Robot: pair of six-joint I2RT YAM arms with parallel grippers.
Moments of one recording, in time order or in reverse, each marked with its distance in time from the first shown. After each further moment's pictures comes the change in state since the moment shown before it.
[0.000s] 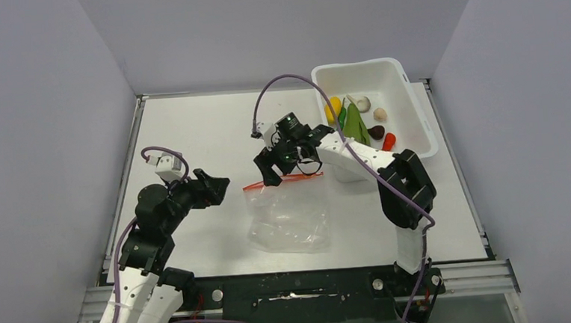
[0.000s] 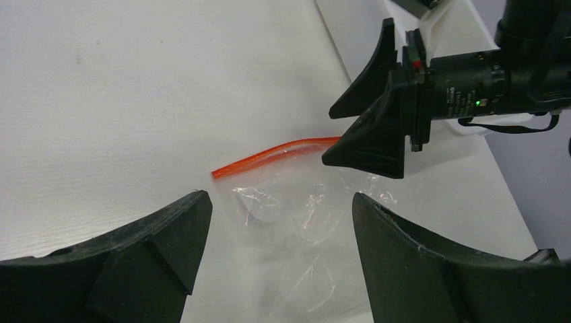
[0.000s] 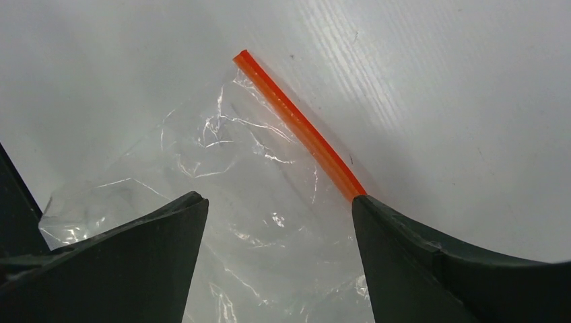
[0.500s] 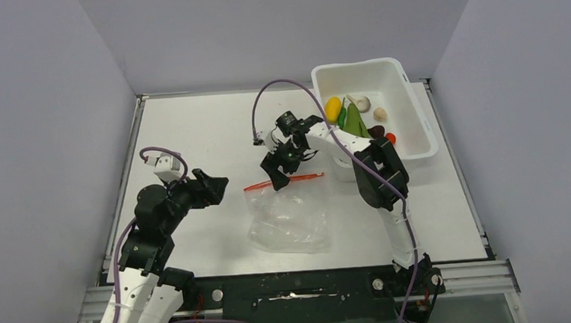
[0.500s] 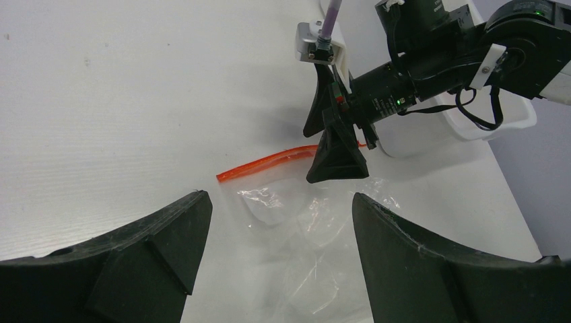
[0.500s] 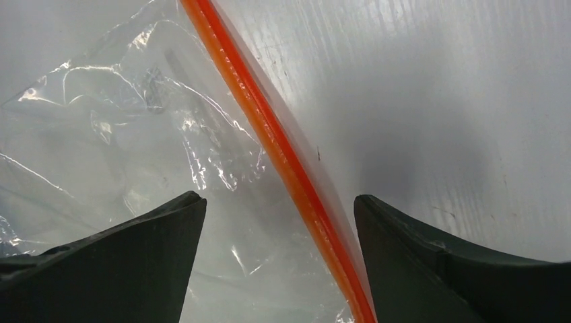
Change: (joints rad) left arm 0.008 -0.006 -0.003 0.000 -0.007 0.000; right arm -0.077 0.304 0.268 -0.301 -0.139 -0.289
